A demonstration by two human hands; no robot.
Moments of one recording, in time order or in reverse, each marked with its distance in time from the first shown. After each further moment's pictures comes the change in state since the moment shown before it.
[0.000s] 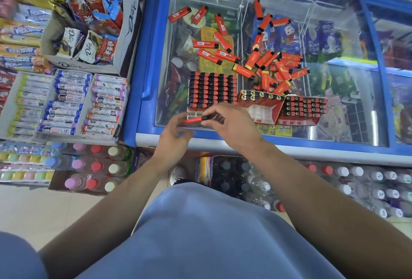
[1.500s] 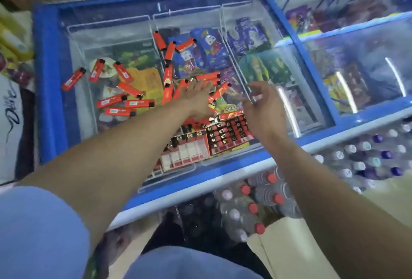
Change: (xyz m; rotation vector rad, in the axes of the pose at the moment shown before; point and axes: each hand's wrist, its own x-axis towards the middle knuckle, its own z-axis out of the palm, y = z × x) left_hand 0.187 0.213 0.231 1.261 -0.528 0.456; right_hand -0.022 0.166 -0.179 0.115 0.743 0.548
